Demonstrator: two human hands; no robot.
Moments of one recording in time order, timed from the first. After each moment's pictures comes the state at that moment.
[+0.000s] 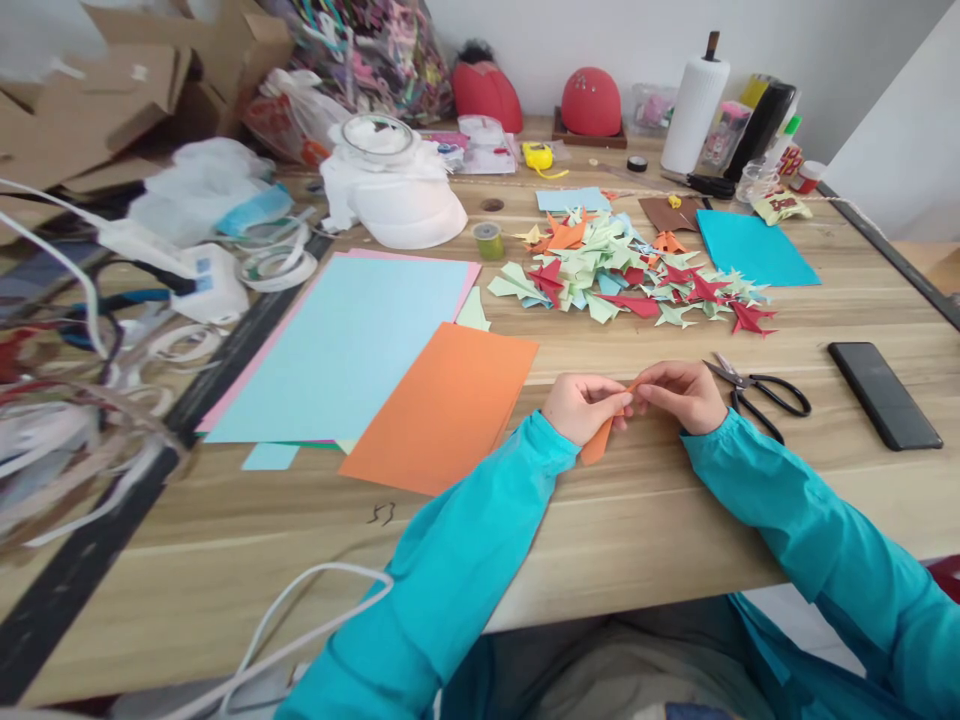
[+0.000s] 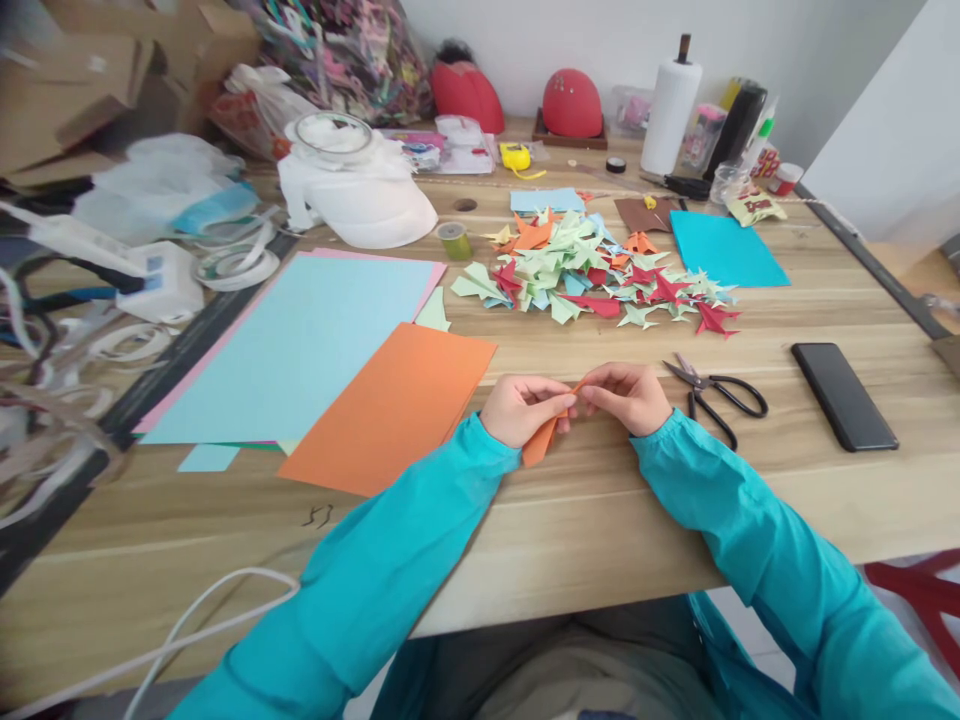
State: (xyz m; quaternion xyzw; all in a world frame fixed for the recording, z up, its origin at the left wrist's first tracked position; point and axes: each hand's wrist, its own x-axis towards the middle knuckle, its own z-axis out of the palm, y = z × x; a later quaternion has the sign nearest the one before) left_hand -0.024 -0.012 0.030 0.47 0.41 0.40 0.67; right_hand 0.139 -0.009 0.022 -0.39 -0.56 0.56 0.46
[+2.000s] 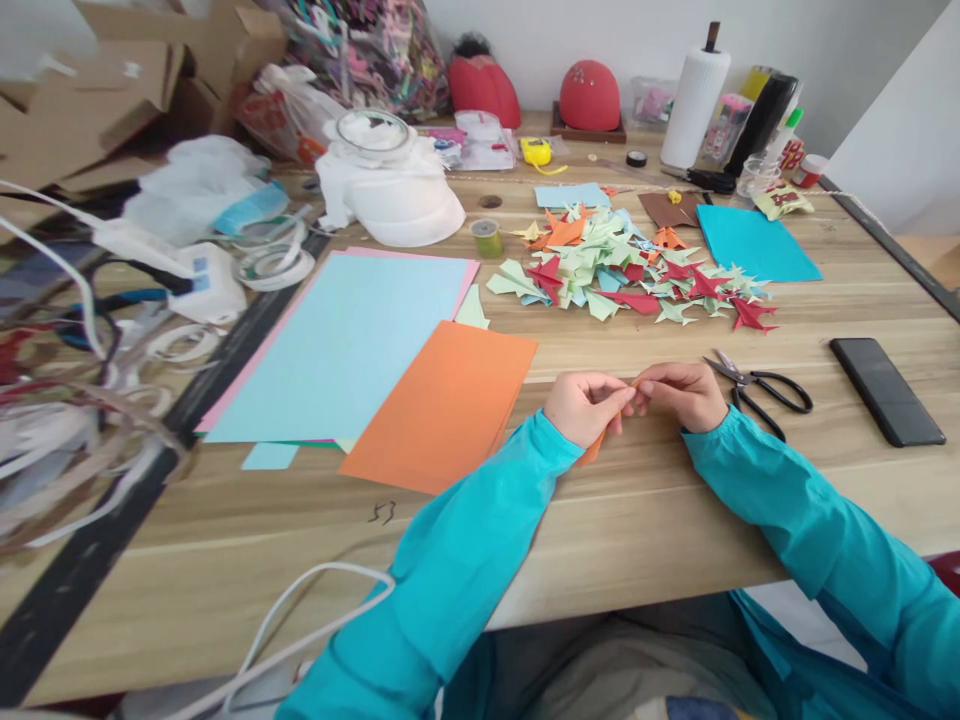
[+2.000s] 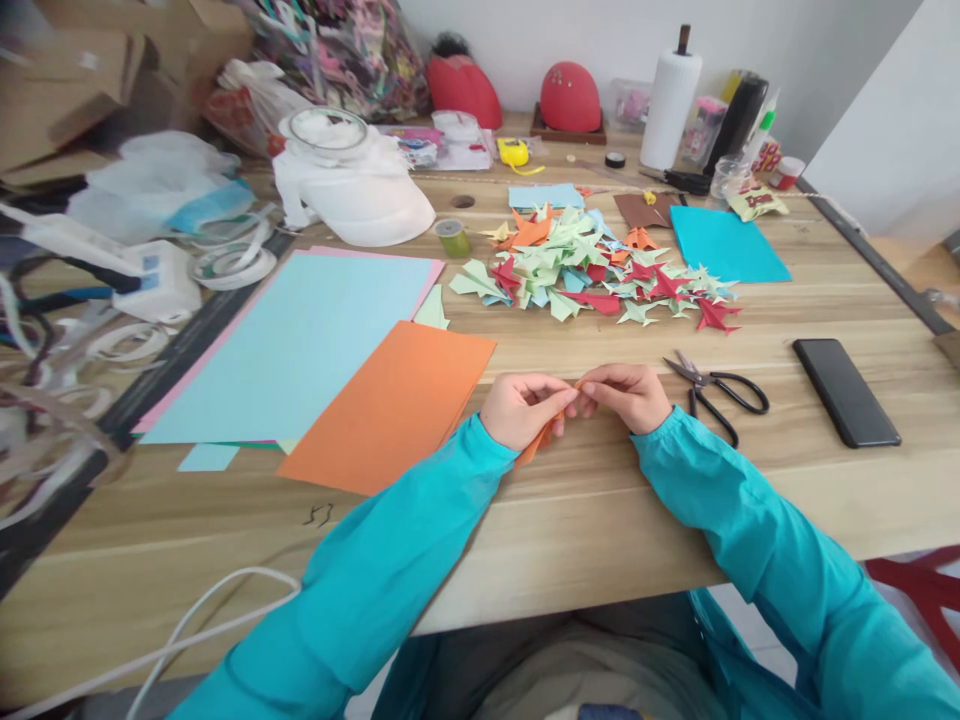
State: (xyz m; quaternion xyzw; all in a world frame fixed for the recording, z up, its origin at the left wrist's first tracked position) left_hand -0.023 -0.016 0.032 0.53 0.44 0.40 0.60; right_hand 0.138 -0.011 0.022 -0.37 -0.59 0.57 0.45
